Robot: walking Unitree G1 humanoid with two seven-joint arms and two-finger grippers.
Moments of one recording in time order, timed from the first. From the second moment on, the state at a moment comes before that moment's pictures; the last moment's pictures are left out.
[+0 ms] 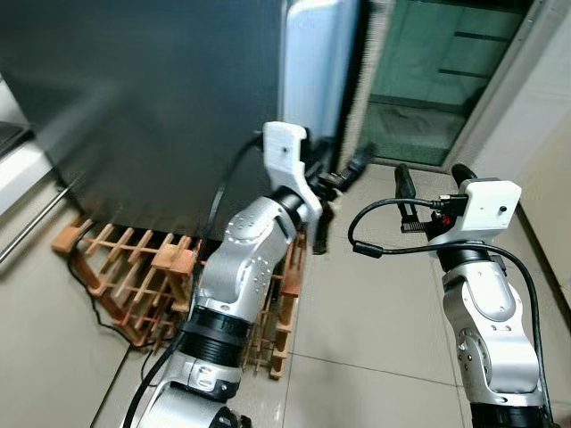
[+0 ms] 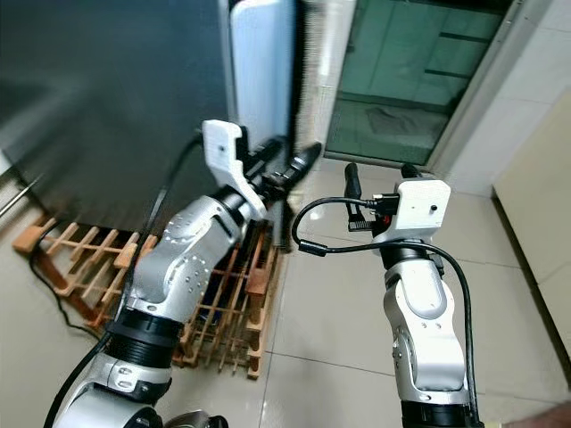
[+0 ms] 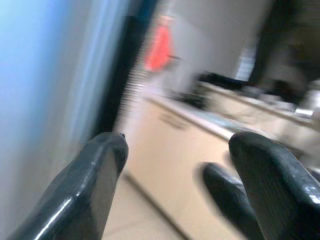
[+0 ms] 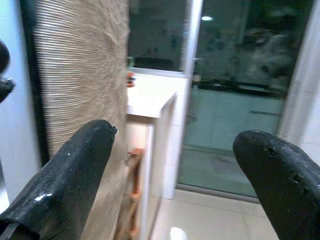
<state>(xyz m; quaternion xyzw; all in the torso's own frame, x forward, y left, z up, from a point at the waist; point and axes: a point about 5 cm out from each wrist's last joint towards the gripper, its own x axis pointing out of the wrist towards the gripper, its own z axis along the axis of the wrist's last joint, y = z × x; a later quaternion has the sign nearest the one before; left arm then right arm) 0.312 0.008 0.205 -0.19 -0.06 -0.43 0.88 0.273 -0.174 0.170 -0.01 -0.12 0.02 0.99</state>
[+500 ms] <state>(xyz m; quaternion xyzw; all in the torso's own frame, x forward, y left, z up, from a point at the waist) 0.313 0.074 0.227 -0.20 -0.10 -0.33 0.92 0.271 -0.176 0.158 -0.01 -0.10 0.02 1.00</state>
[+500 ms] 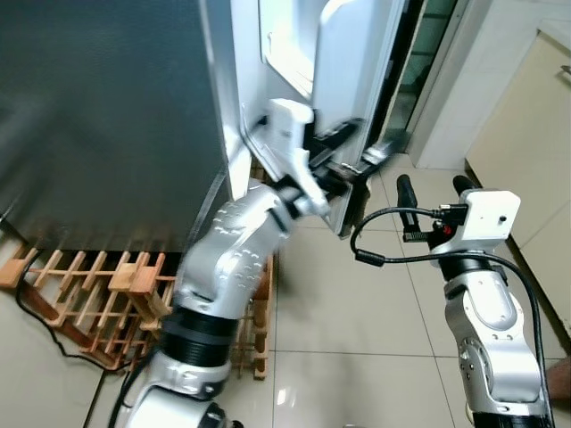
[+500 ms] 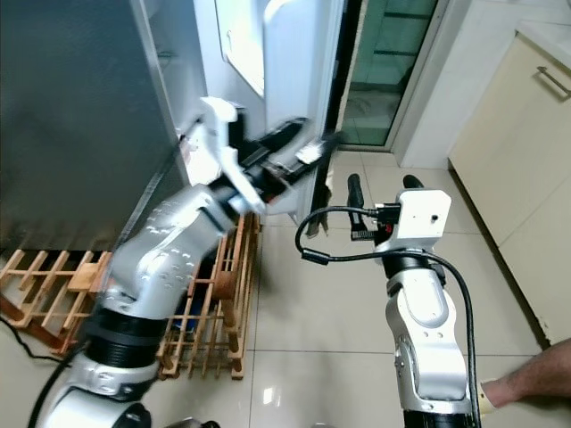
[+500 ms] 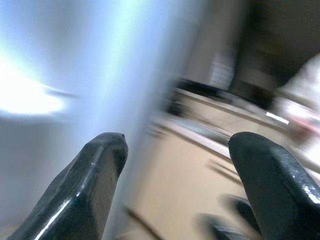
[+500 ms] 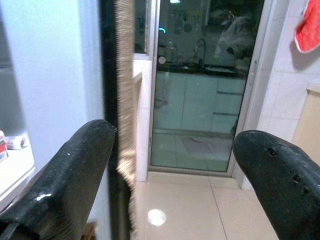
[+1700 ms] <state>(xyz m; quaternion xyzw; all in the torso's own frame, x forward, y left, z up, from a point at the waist) 0.271 0.174 0.203 -0.03 -0.13 0.04 0.99 0.322 -0.160 0.174 -0.02 -0.12 0.11 0.99</state>
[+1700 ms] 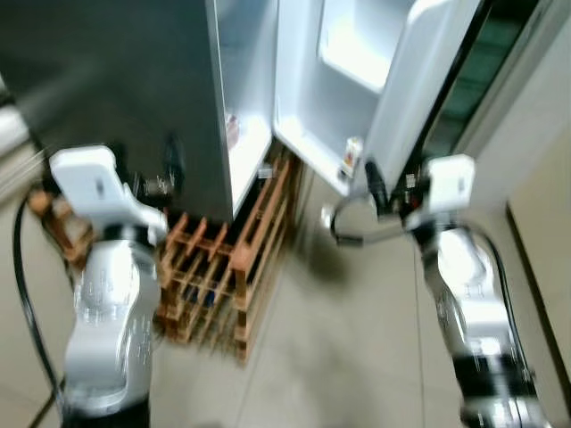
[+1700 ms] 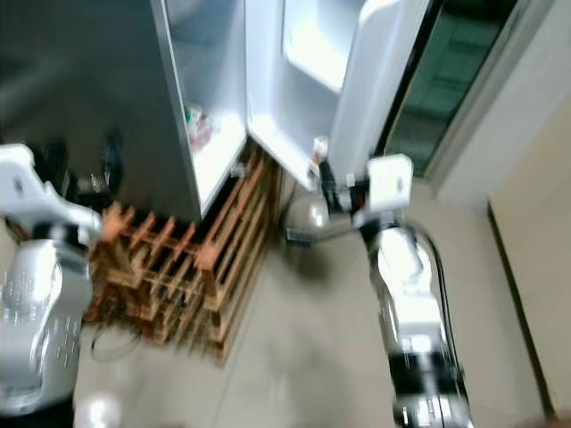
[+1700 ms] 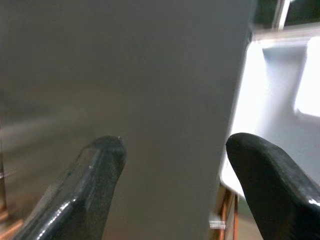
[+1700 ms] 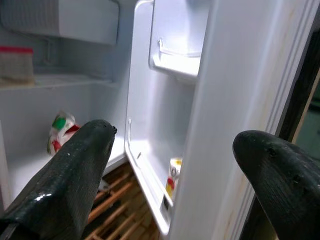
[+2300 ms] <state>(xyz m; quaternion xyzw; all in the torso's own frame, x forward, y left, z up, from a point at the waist) 0.287 0.168 0.189 -0.03 -0.10 0.07 0.99 0.319 -0.164 0.163 -0.01 -0.11 0.08 0.99</state>
